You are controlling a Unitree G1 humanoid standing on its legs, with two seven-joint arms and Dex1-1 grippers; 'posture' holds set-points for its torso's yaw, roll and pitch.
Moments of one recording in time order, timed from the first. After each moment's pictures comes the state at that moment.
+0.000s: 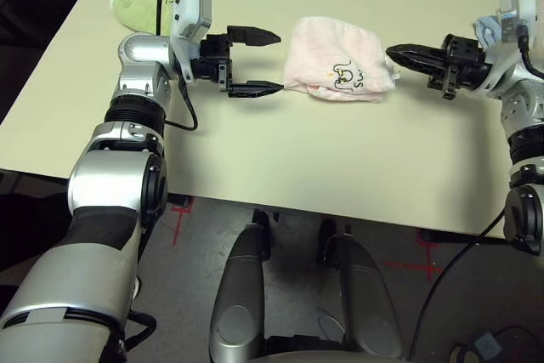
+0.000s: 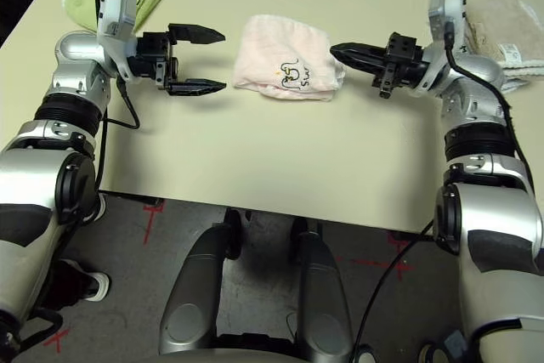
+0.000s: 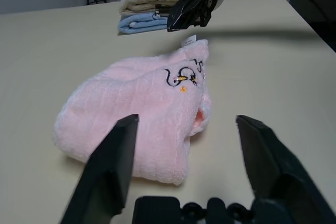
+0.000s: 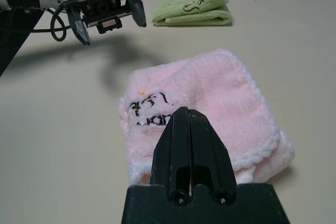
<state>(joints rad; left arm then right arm) -1.32 0.45 0.02 1.19 -0.20 -0.38 -1.60 -1.04 -0.61 -0.16 0.90 0.35 -0.13 1.48</state>
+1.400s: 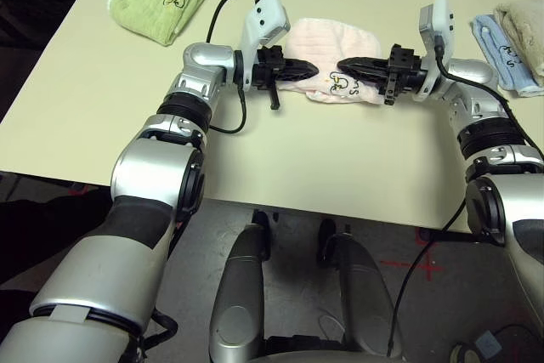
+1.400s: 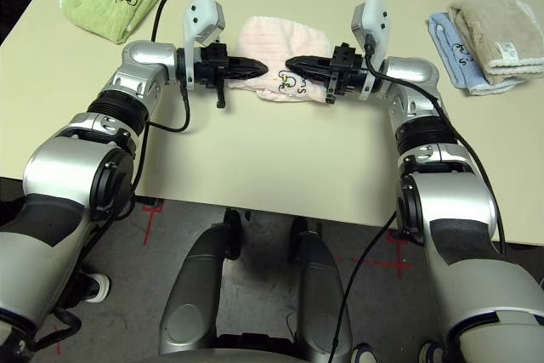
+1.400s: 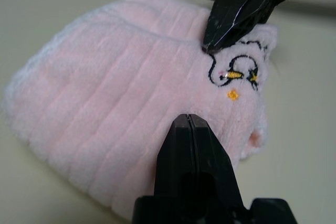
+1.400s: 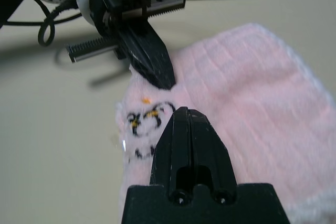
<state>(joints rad) -1.38 0.30 -0.03 1.31 0.07 -0.24 -1.22 -1.08 -0.47 -0.08 1.02 0.21 -0.21 1.36</state>
